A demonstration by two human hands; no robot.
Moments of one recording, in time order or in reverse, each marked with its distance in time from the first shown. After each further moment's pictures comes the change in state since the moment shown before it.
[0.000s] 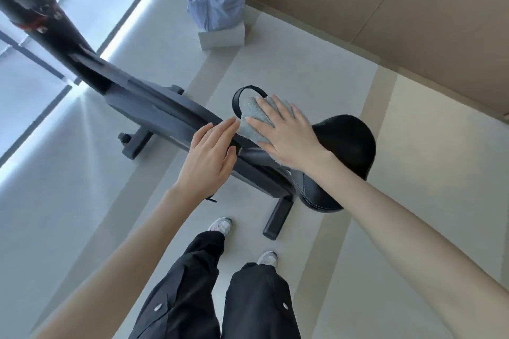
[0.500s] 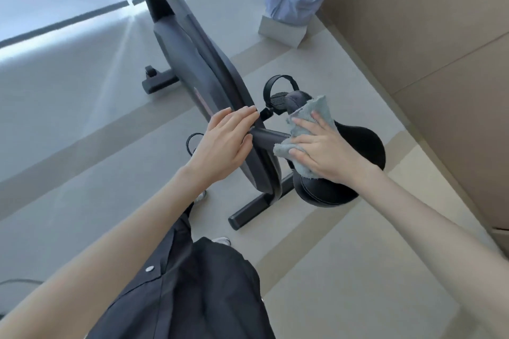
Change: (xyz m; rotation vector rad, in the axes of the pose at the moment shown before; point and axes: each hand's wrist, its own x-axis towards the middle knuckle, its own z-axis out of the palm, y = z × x) left_hand -0.066 0.046 0.041 -0.014 0.226 -0.265; right_hand -0.052 0.032 0.001 0.087 0.063 -0.574
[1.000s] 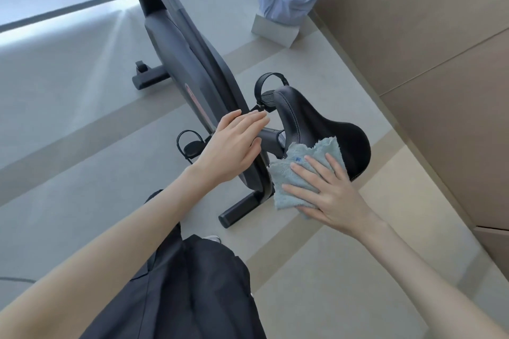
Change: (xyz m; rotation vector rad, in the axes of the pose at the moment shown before) left_hand 0.005 0.032 0.012 -0.050 -0.004 0.066; right_hand -0.093 -0.023 0.023 -0.166 0.156 -0.134
